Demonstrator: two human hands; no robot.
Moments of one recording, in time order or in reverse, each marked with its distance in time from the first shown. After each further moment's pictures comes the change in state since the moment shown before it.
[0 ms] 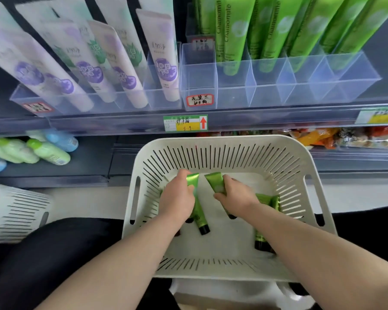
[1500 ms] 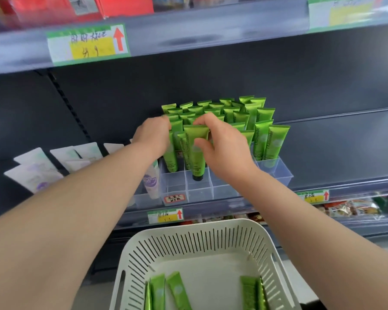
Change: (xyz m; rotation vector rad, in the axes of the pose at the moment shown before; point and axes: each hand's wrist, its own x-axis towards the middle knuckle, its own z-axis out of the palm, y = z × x) left_hand 0.110 0.217 -0.228 0.407 0.383 0.342; right_hand -0.054 -0.095 -0.286 0.104 0.961 -0.506
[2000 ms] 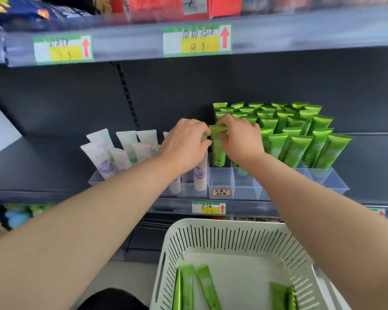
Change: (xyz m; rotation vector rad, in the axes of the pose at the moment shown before) left_hand -0.071 -0.056 -0.030 -0.143 0.192 0.223; right_hand 0.046 -0.033 0.076 -0.238 -0.160 0.010
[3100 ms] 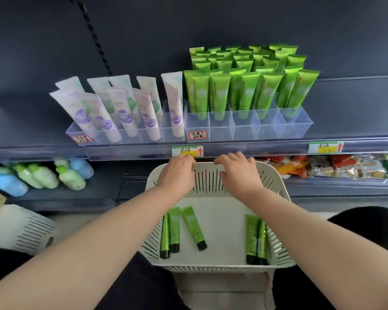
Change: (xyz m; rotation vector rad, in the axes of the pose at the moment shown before) left_hand -0.147 0.030 0.109 -0.040 -0.342 -0.216; right_hand -0.199 0.046 0.049 -0.116 -0.335 0.041
